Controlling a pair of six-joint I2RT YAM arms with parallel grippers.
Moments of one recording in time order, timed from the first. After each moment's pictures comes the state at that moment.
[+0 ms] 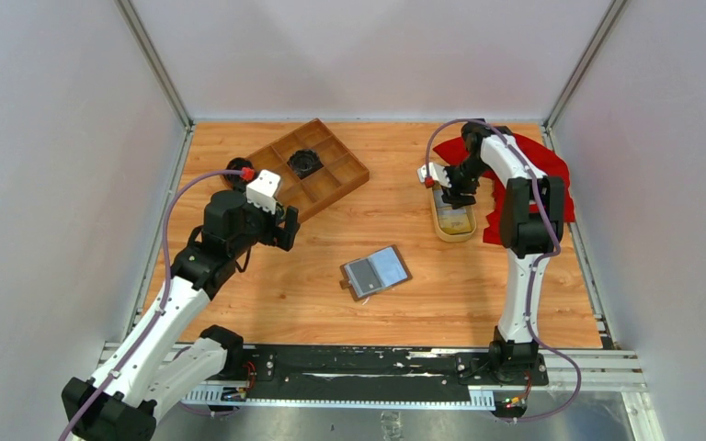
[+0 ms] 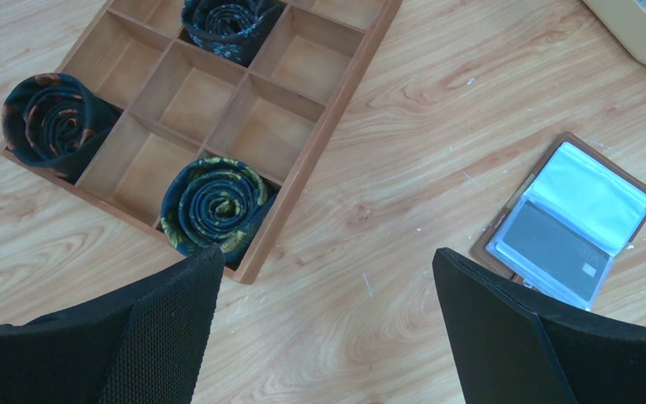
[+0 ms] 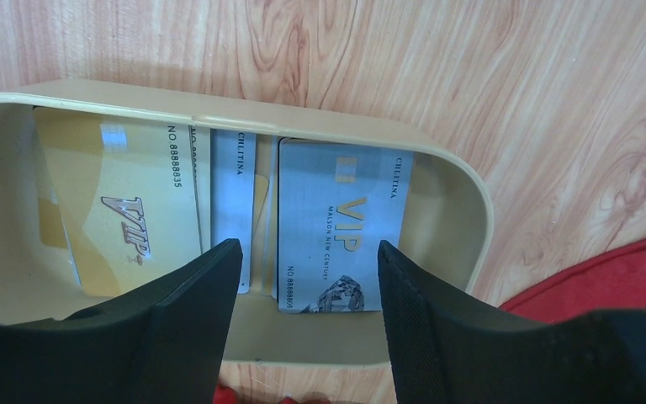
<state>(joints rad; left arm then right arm) -0.38 0.83 0.76 -0.35 0.04 0.06 0.08 2.18 1.83 -1.13 -0.43 -1.72</state>
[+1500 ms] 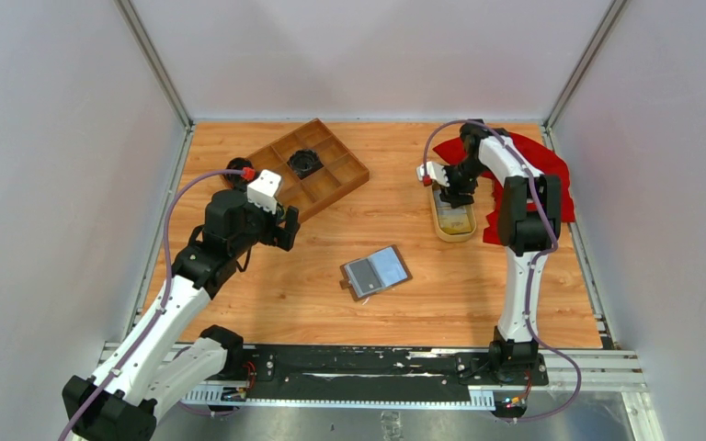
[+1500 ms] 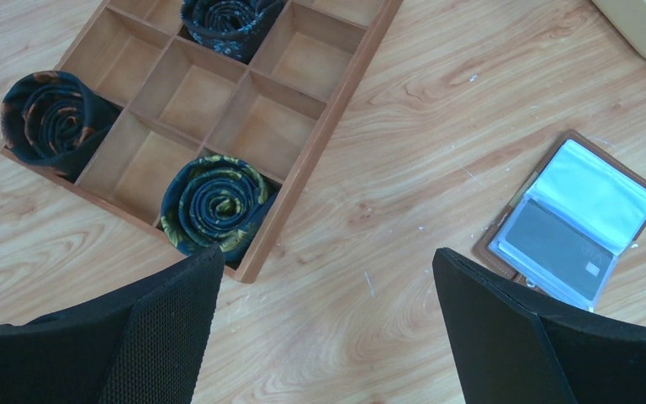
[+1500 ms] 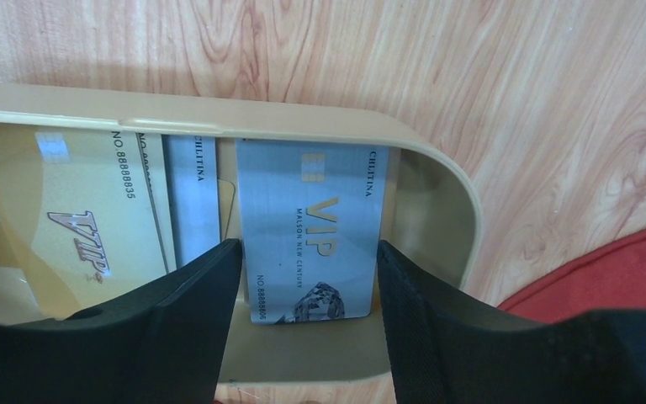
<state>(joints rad) -0.38 0.84 0.76 -0.35 0.04 0.06 0.08 2.21 1.83 -1.07 -0.41 -1.66</state>
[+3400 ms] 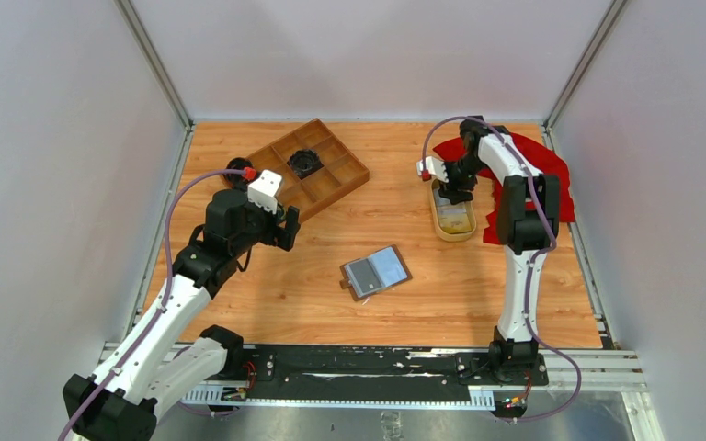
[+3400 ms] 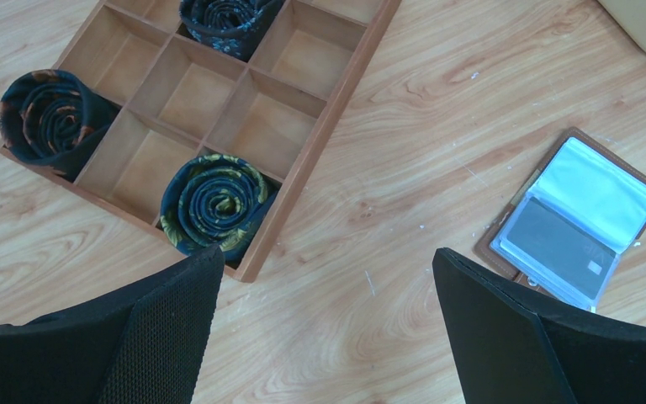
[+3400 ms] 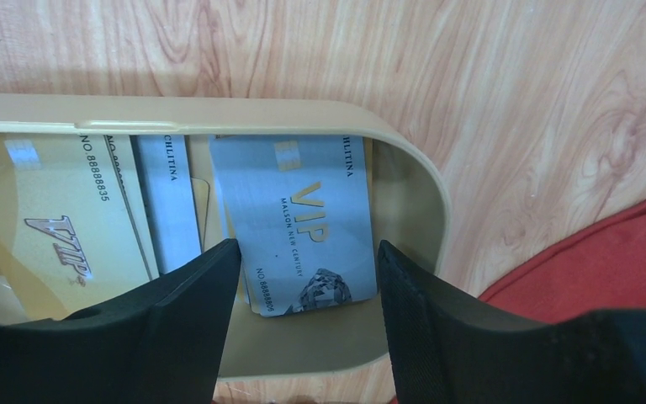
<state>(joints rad) -0.38 0.84 0.76 -0.35 0.04 0.07 0.08 2.23 1.87 -1.06 -0.40 -1.62</state>
